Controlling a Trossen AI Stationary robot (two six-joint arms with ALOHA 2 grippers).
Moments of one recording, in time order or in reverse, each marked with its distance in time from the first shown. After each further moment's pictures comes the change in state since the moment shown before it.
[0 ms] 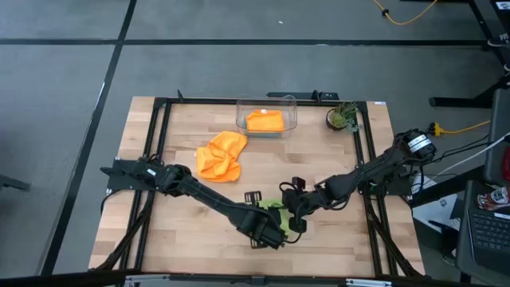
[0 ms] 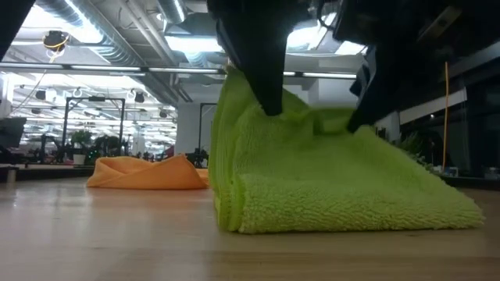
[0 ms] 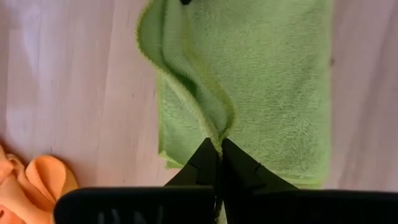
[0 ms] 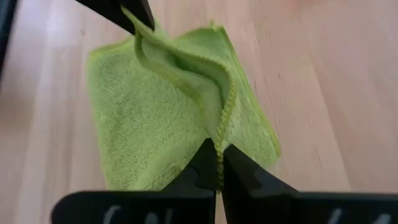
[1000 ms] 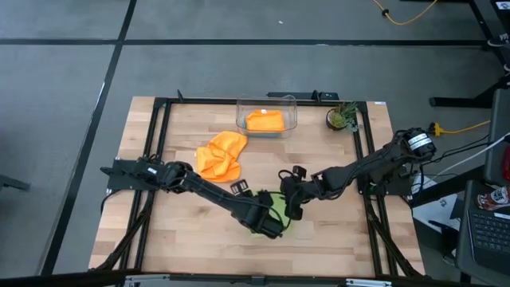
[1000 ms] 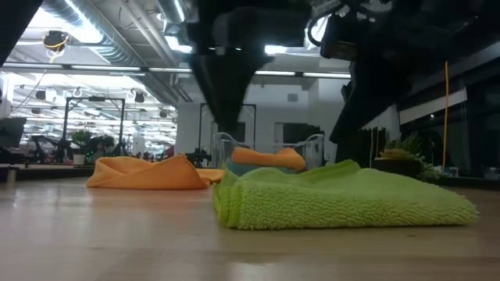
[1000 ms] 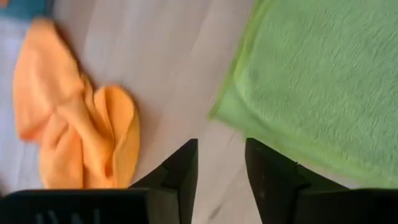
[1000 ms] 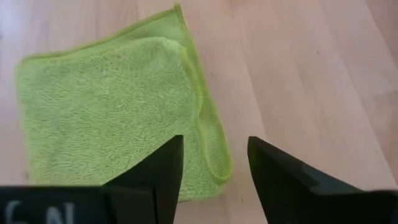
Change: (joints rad) left arm 0.044 -0.001 -0.052 -0.216 -0.080 -0.327; right arm -0.098 -0.009 0.000 -0.066 0.045 -0.032
